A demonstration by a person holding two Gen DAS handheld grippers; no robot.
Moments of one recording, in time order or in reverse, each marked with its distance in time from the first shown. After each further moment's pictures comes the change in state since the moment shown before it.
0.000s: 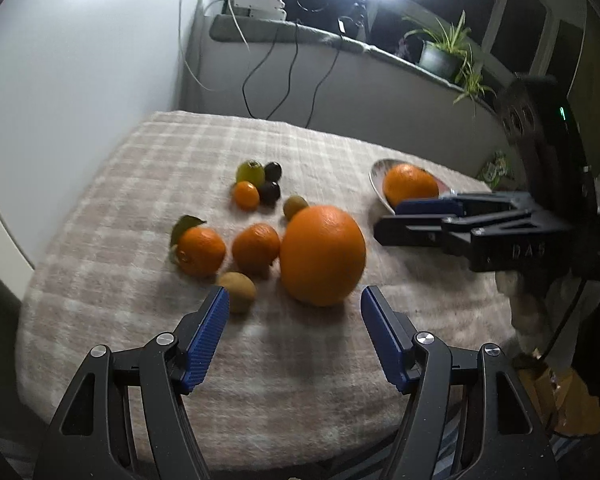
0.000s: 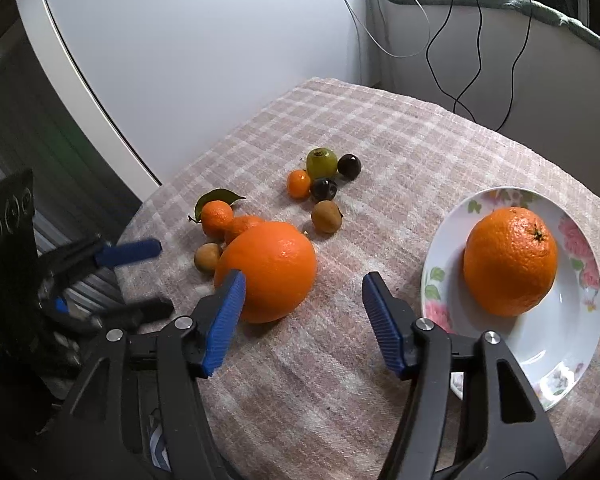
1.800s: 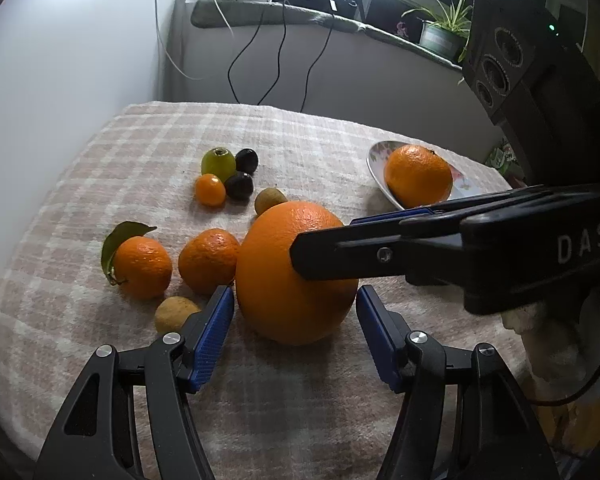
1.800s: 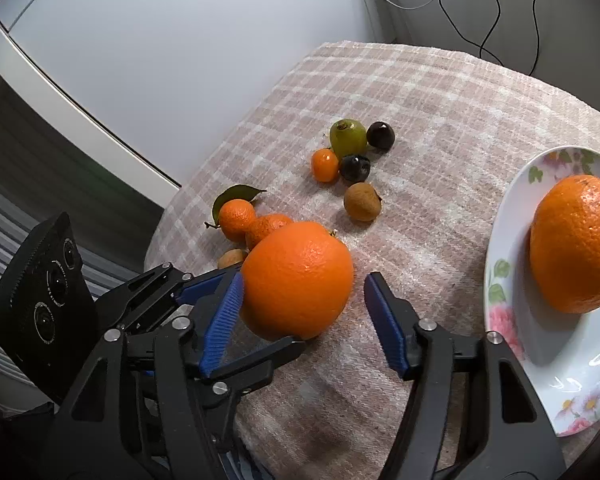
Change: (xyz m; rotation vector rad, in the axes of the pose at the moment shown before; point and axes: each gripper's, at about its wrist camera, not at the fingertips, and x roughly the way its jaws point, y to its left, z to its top) left arm 0.051 -0.018 0.008 0.027 0.033 0.019; right arm 0.041 -0.007 0.010 0.148 0.101 0.171
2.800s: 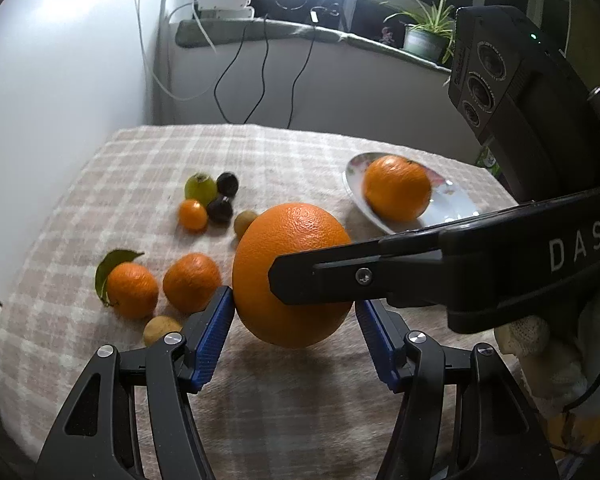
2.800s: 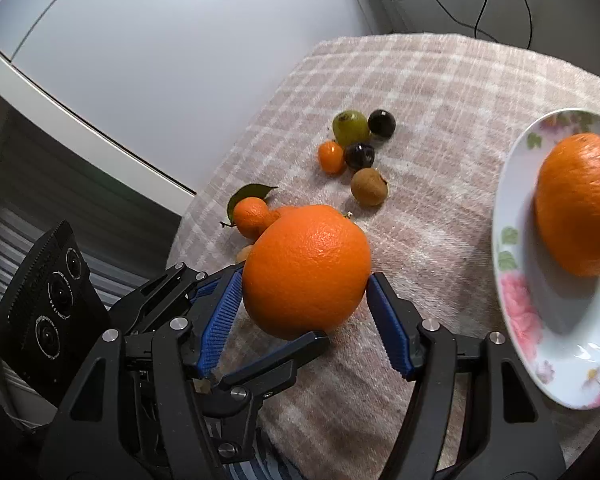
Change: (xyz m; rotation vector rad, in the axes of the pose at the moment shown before) left arm -0.011 -0.020 0.008 0.058 -0.047 0.000; right arm -0.019 0.000 -0.010 0.080 -0.031 0.075
